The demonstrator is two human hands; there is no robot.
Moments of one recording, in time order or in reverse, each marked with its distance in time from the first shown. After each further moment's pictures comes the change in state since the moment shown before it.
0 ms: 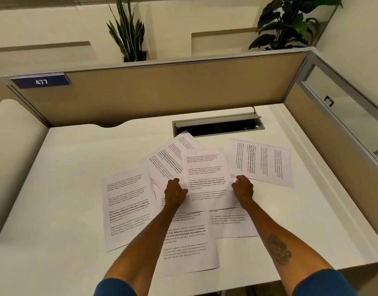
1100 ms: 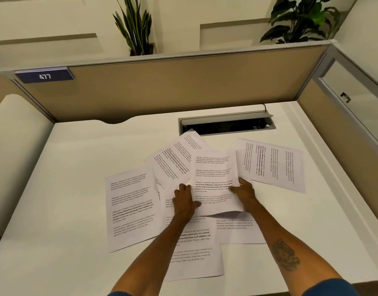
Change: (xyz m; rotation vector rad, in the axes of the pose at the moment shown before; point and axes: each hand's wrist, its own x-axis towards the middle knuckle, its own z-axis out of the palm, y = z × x) left_hand -0.002 -0.009 0.031 0.201 -0.015 0.100; right_hand 0.031 0.011 0.021 0.309 -0.237 0.034
